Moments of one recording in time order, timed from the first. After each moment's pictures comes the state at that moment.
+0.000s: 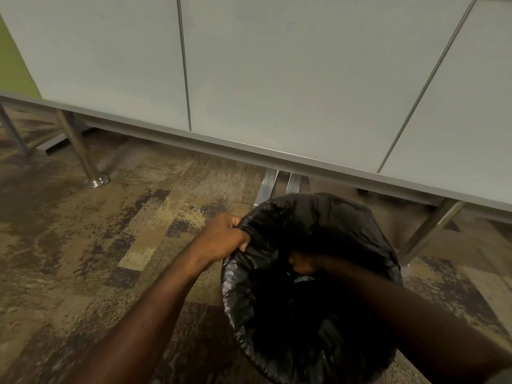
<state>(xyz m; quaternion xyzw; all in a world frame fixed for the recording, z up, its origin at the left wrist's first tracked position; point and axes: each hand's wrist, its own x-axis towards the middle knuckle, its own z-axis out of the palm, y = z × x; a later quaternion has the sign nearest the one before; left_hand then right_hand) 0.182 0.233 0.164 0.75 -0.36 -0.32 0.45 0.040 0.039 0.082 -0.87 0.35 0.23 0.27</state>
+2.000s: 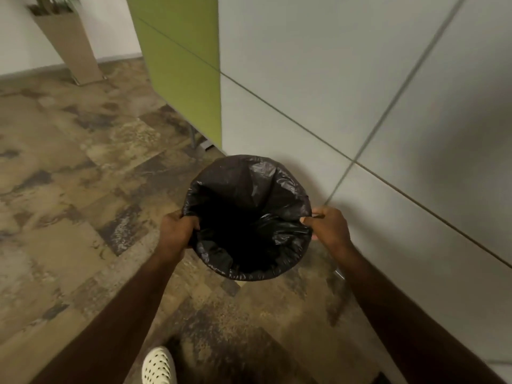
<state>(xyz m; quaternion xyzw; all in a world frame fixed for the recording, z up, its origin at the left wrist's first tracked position) 0.472 0.446 0.498 0.73 0.19 -0.12 0.64 0.394 0.142 0.527 -0.83 0.32 -0.02 0.45</state>
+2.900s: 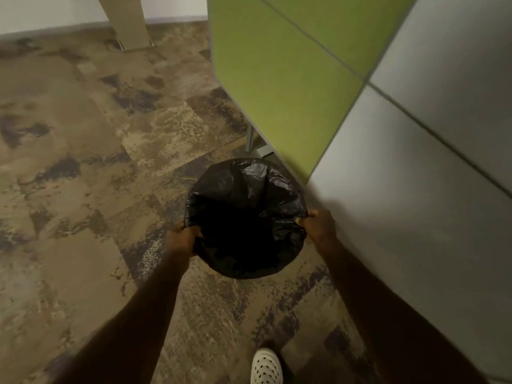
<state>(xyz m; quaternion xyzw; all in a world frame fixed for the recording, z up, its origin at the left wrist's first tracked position) 0.856 0.606 0.276 0.63 0.36 -0.12 0.67 0.869 0.299 0.312 -0.84 0.30 0.06 0.44</state>
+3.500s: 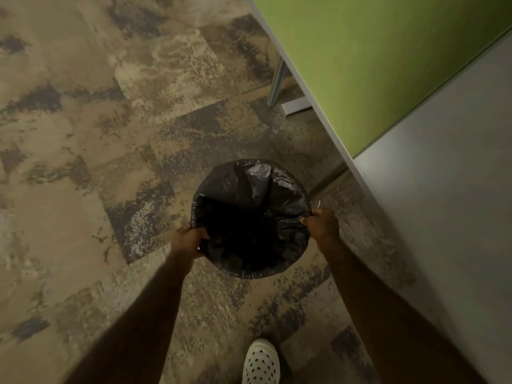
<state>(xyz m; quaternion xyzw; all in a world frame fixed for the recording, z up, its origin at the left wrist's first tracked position) 0.863 0.609 0.085 0.55 0.43 -0.19 0.68 0.921 0.302 0.111 -0.86 0.32 0.16 0.38</state>
